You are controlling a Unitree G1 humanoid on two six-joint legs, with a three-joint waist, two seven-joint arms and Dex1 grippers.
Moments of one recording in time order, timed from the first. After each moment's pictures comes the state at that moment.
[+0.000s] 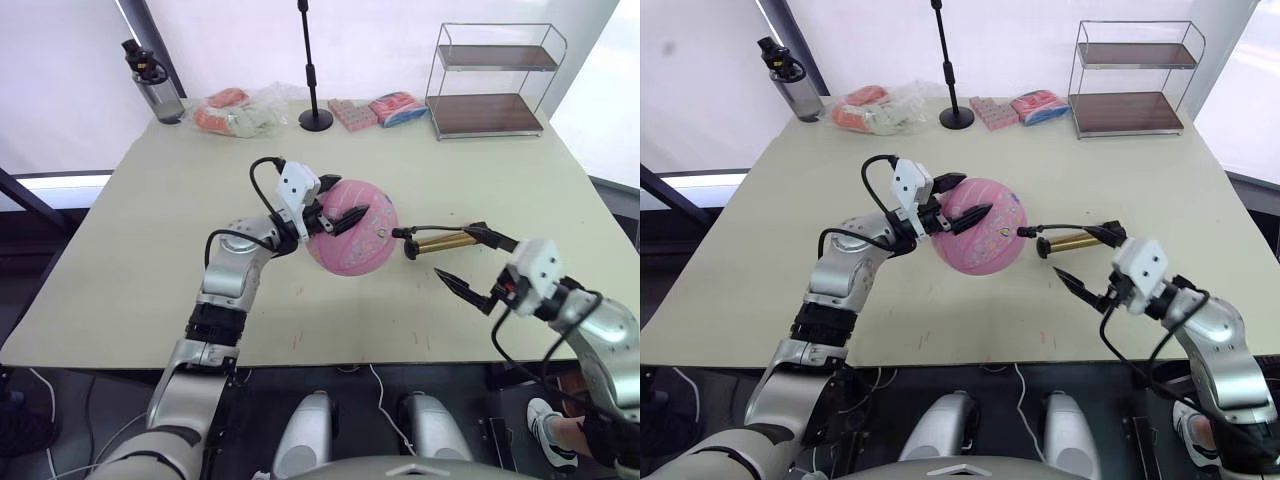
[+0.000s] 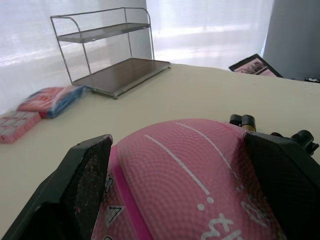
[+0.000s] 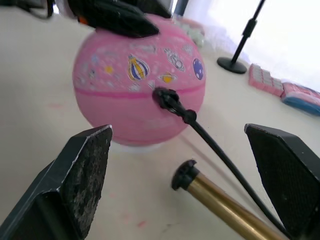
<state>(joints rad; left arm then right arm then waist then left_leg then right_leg) -0.63 0.36 -0.09 0.28 -0.27 0.14 -0.83 -0.06 -0.59 -0.03 -0.30 0.28 0.09 0.77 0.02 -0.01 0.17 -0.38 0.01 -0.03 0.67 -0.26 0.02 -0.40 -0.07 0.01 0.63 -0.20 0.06</state>
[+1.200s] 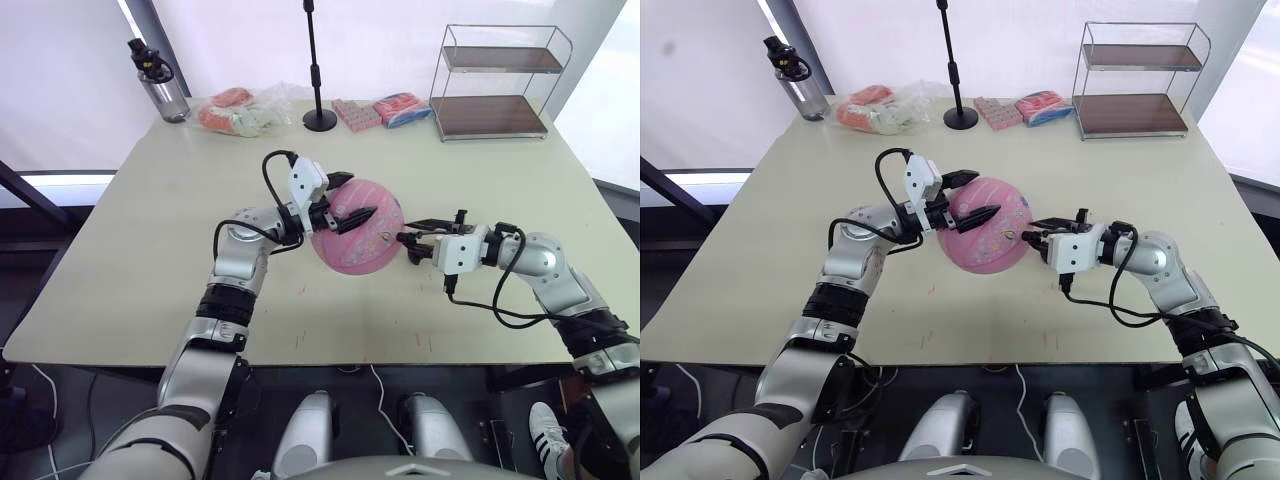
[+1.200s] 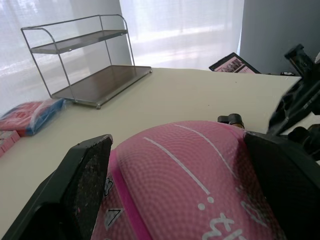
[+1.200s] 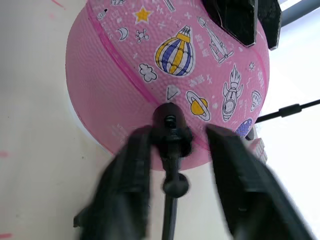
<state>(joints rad) -0.72 0.33 -0.09 0.47 -0.23 0.02 -0.94 -0.55 -0.60 0.26 0.34 -0.19 -0.58 0.80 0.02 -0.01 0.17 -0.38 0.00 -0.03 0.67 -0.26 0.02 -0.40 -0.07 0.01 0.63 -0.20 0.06</state>
